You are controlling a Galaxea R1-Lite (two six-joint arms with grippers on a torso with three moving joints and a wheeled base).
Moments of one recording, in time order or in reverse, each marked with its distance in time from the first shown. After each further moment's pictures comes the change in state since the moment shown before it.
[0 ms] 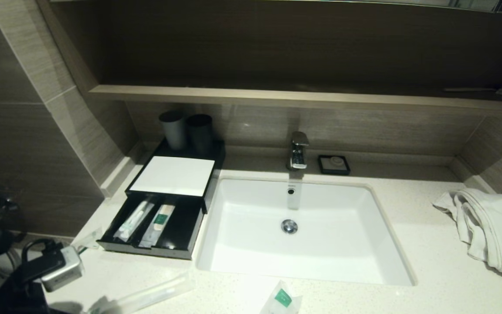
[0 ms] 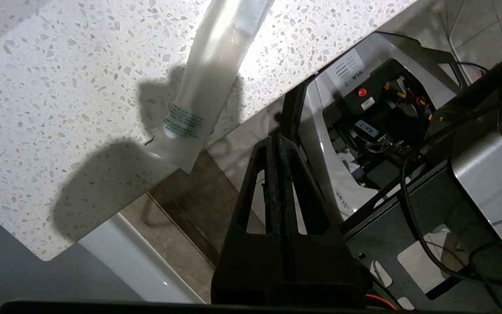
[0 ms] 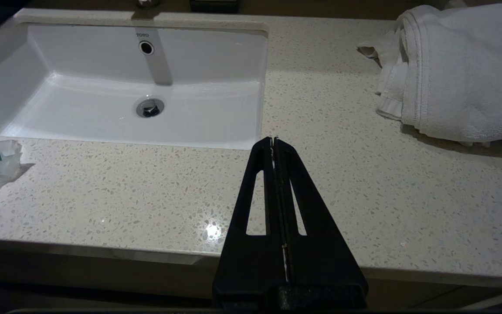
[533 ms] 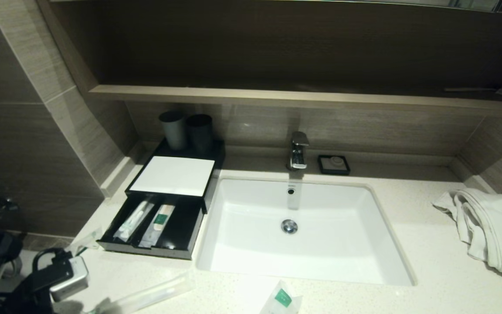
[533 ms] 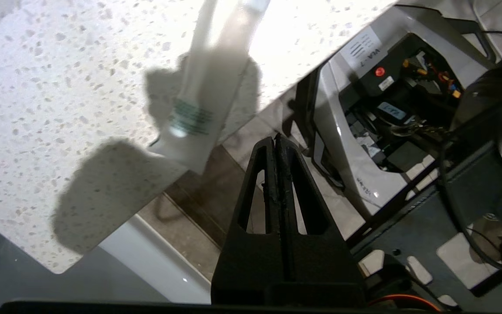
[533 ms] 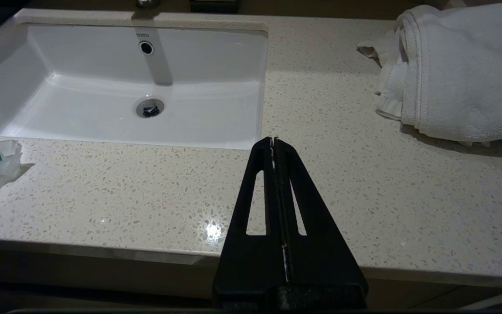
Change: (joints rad) left arm 0.026 0.065 0.057 -0.084 0.016 0.107; right arm 0.000 0.000 0.000 0.000 0.000 0.000
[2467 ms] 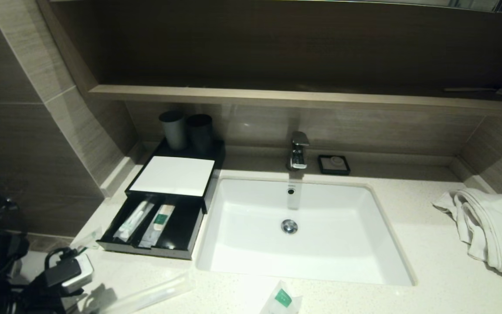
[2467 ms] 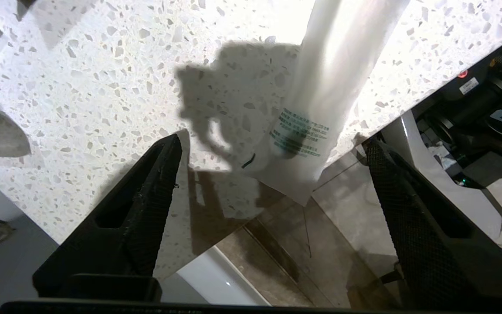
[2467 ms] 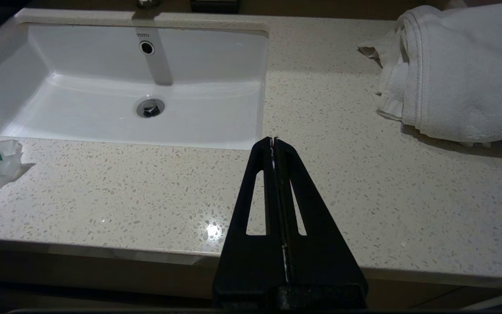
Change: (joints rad) left arm 0.116 0.218 0.116 -0.410 0.037 0.145; right arm 0.000 0.000 0.000 0.000 0.000 0.000
